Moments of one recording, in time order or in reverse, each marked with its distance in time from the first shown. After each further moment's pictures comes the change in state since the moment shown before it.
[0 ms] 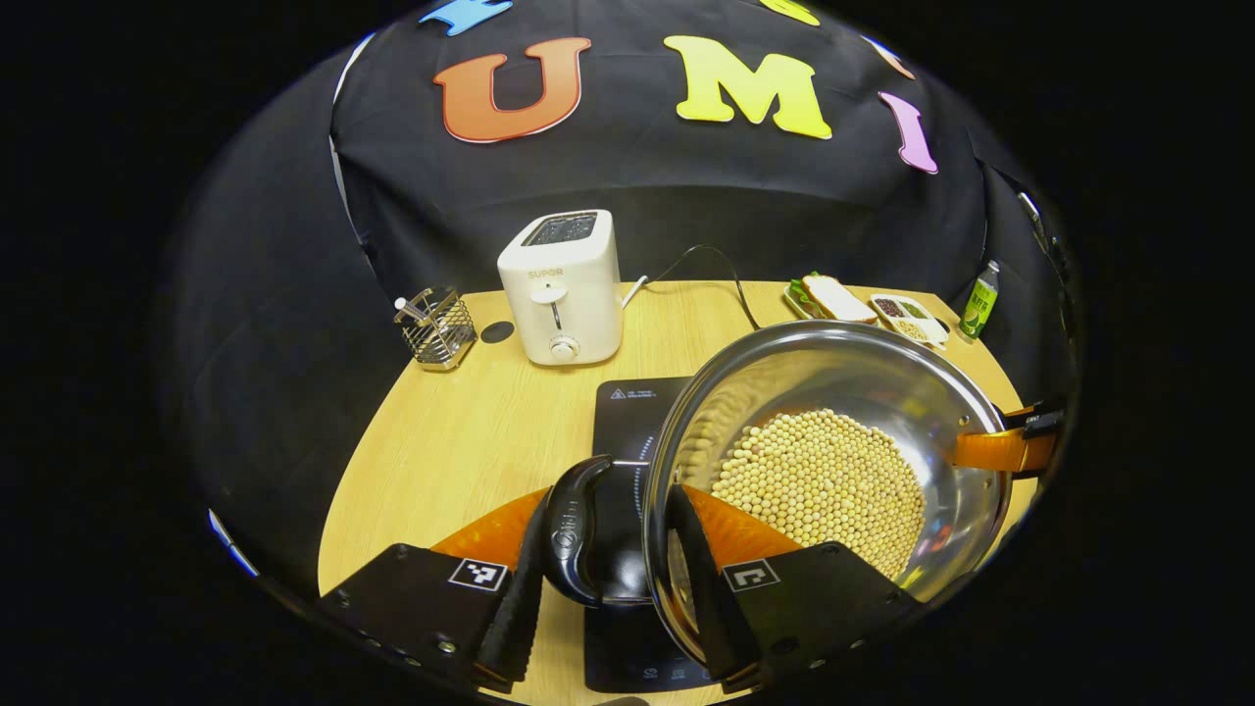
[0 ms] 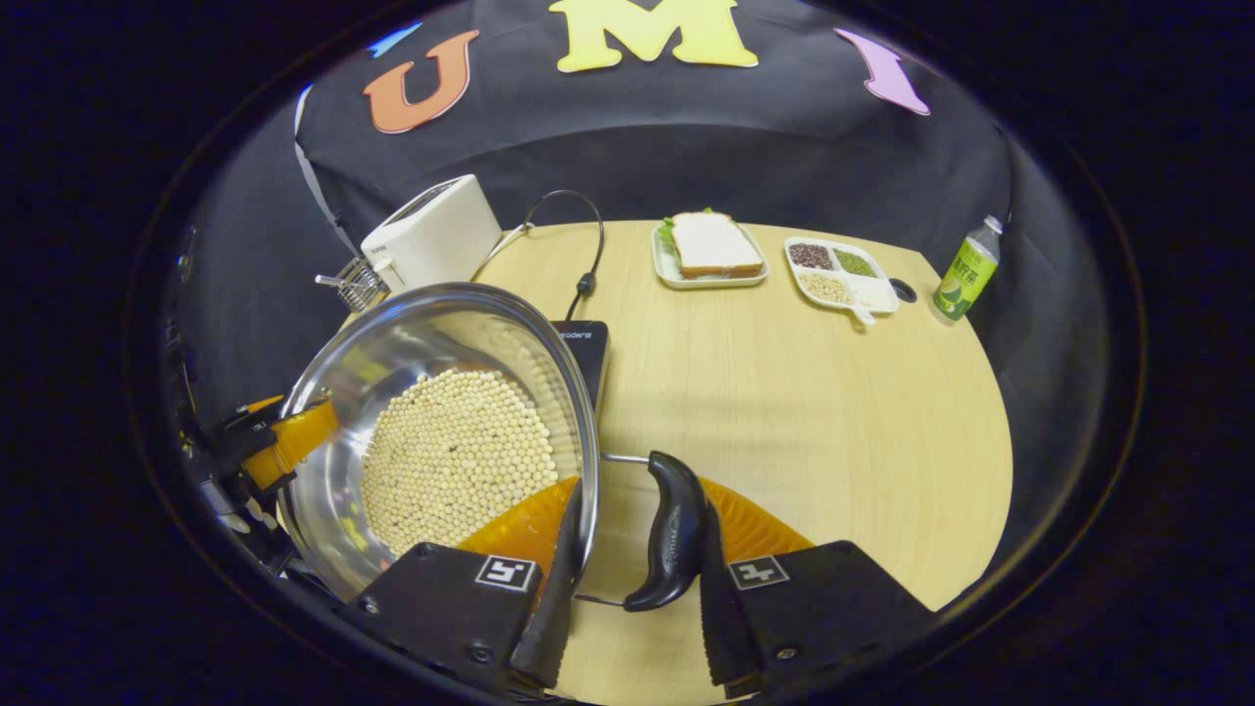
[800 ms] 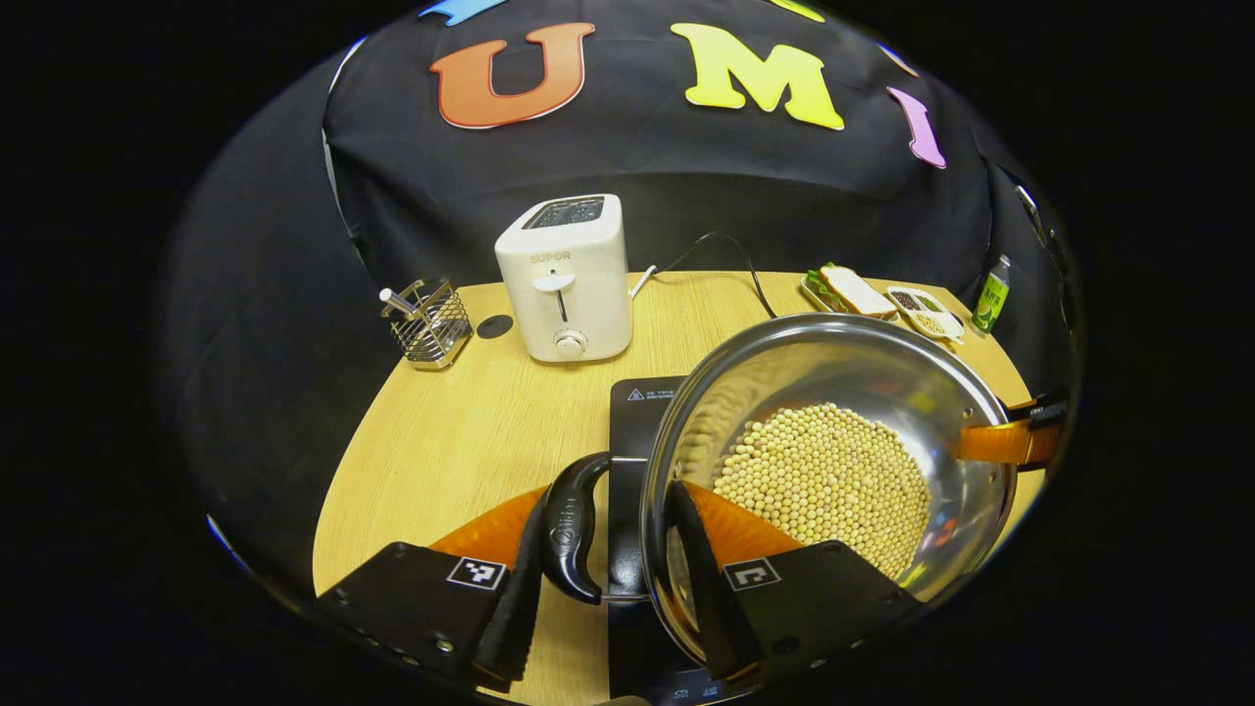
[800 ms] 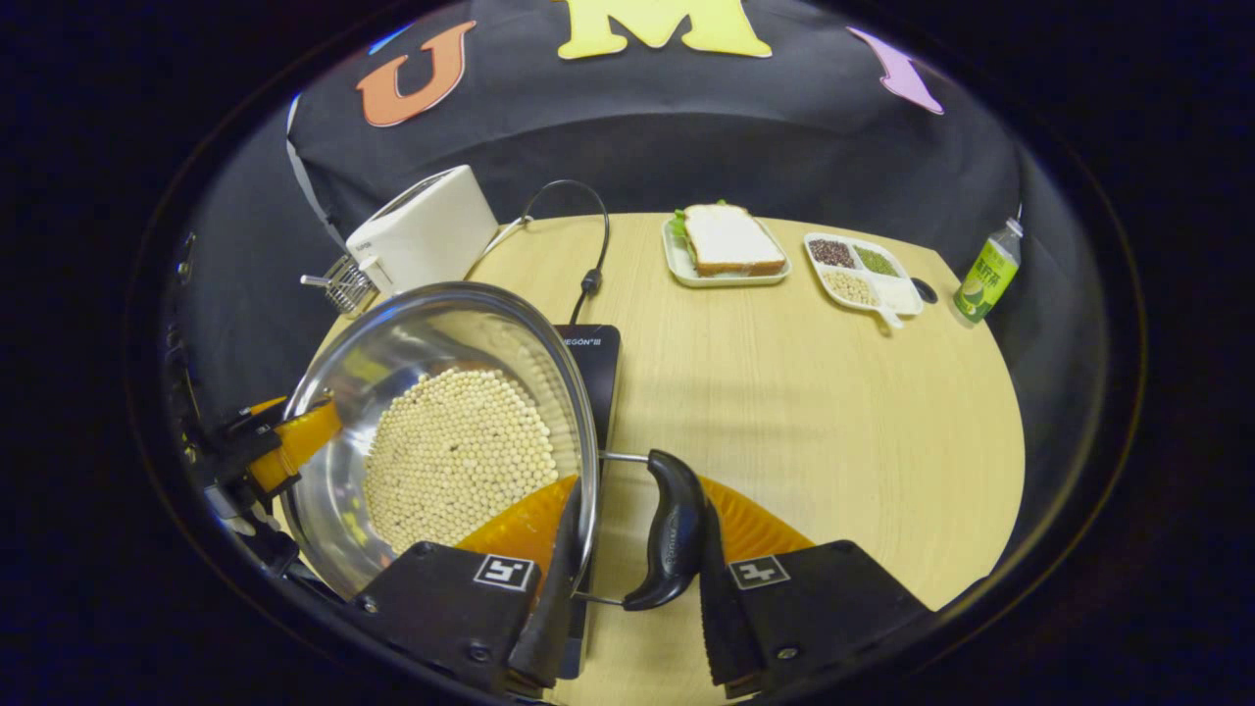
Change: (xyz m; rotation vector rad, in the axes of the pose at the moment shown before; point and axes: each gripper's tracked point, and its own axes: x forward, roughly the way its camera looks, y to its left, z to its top) left arm 0.030 0.013 -0.007 0.023 -0.007 -0.008; right arm 0.027 0.007 0.006 0.000 0.005 -0.002
